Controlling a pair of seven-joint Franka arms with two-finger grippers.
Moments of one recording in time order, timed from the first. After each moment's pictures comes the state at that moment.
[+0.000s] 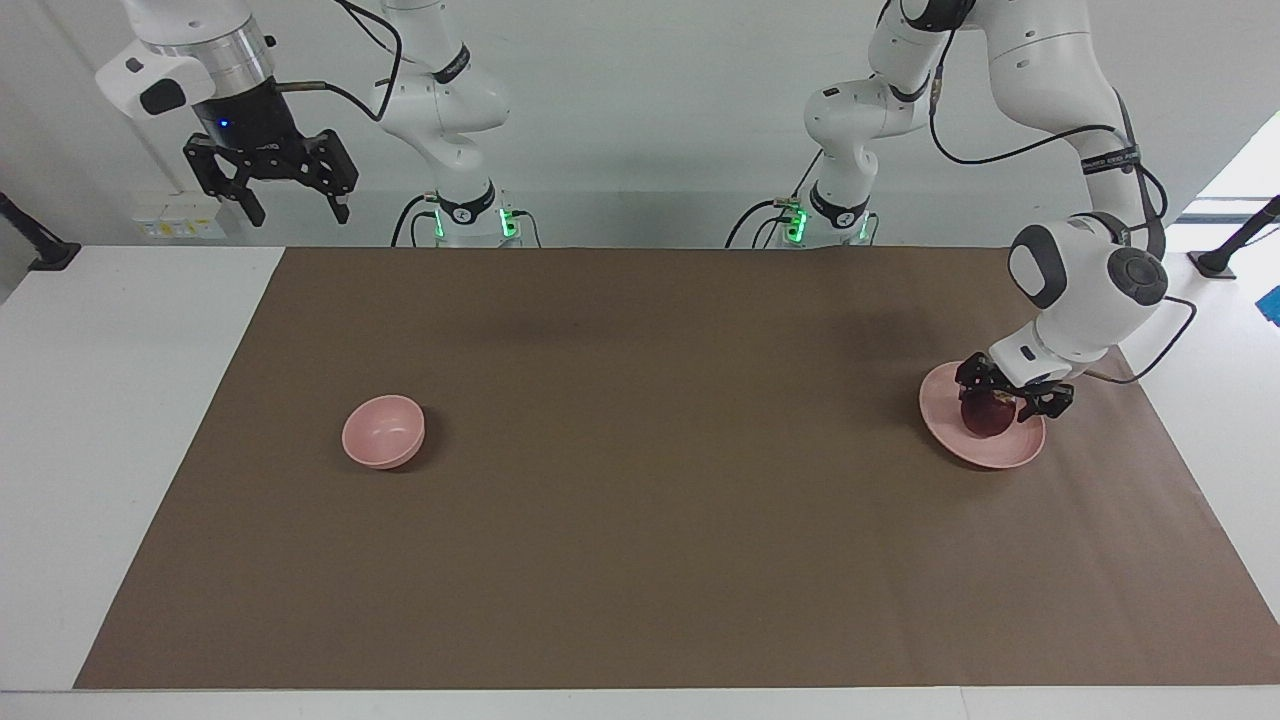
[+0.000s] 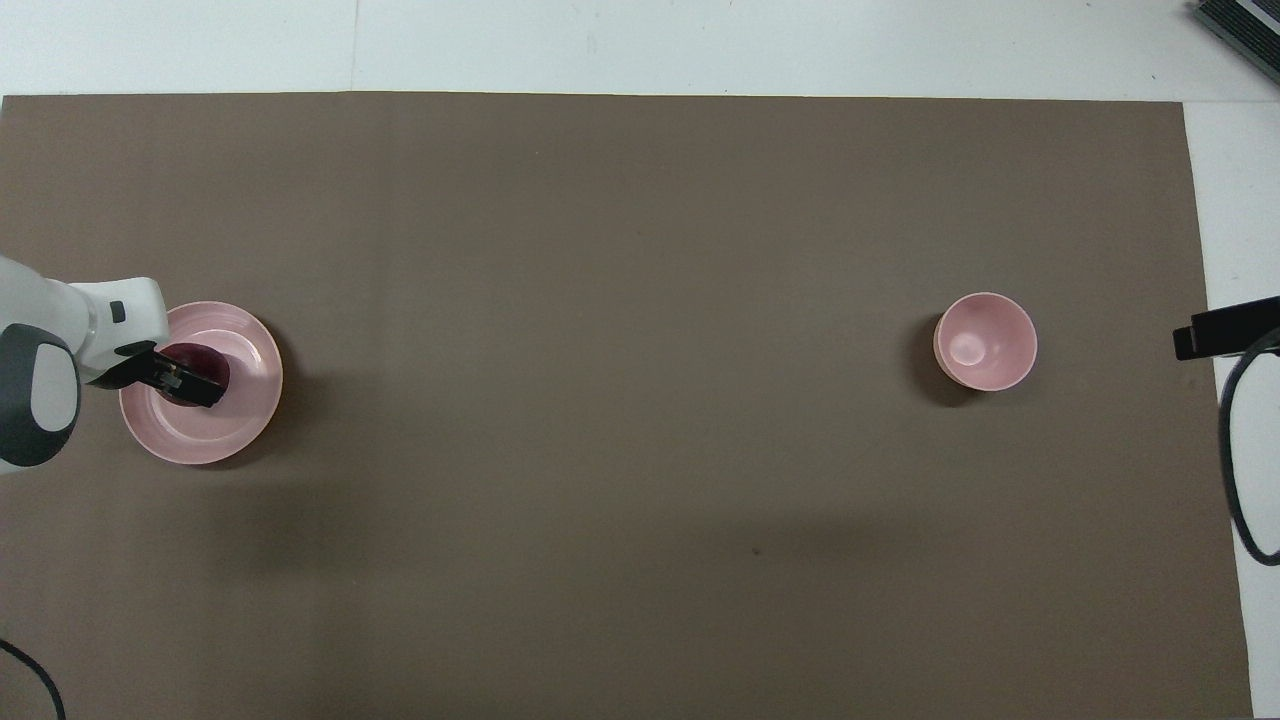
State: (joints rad) left arm 0.17 0.23 -0.04 -2.04 0.03 2.21 0.63; right arm 0.13 -0.03 -0.15 -1.44 -0.01 1.44 -0.06
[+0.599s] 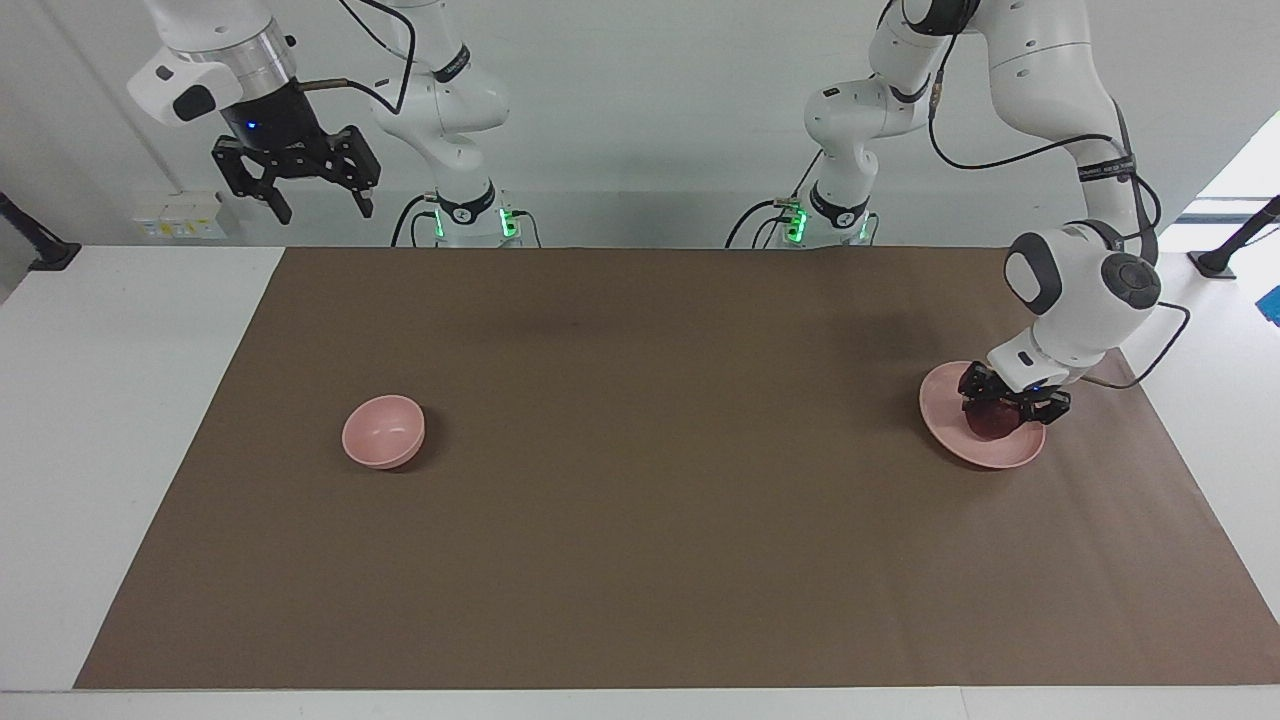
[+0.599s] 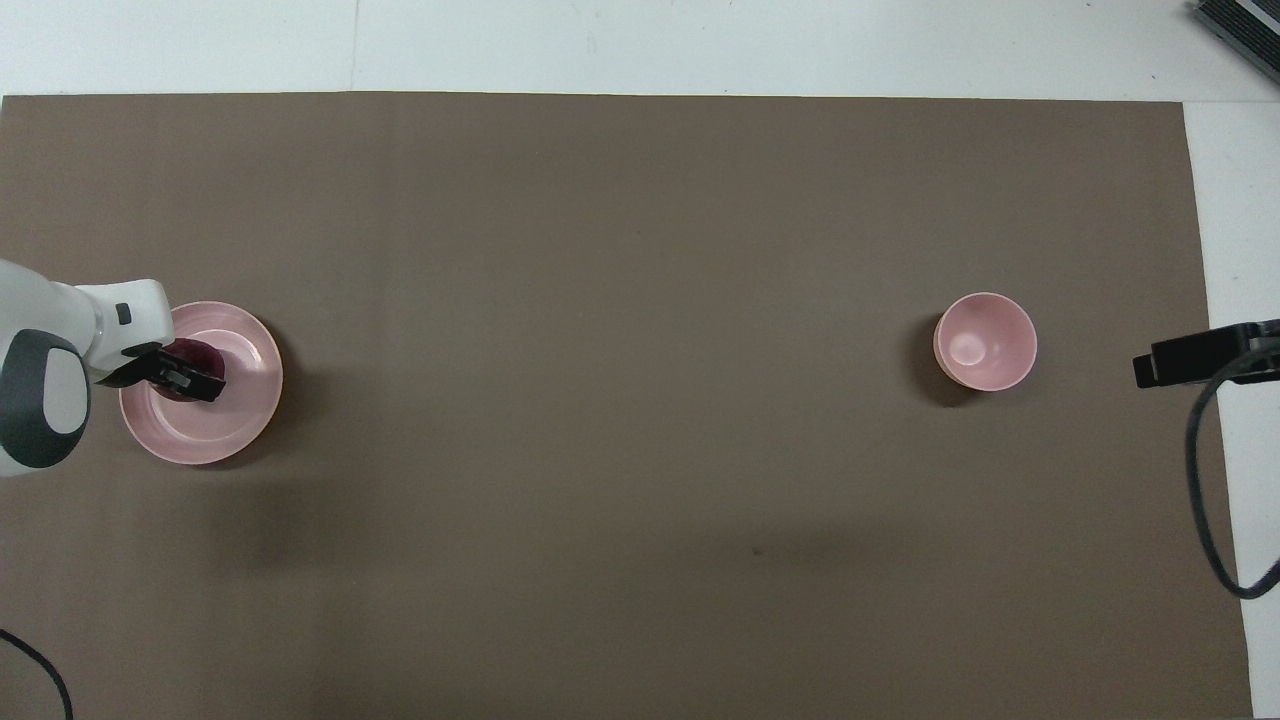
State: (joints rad) left arm 0.18 0.25 -0.04 -2.05 0.03 2.26 0.63; right arm 0.14 -0.06 -0.14 -1.51 0.06 1.42 -0.06
